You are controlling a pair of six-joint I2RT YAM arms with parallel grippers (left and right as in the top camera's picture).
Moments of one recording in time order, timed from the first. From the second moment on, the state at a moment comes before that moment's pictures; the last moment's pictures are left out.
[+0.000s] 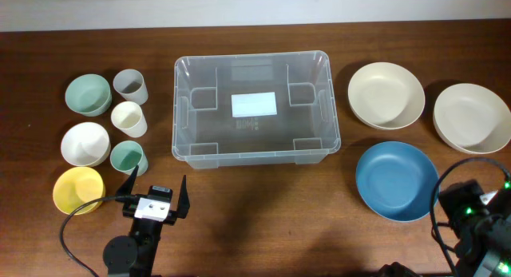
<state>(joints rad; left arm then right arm) 0.03 0.01 0.01 -0.06 0.17 0.30 -0.63 0.71 0.95 -1.10 -0.09 0.54</state>
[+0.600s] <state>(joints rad) 0.03 0.01 0.01 -0.06 0.17 0.30 -0.63 1.07 0.53 -0.73 -0.07 0.60</state>
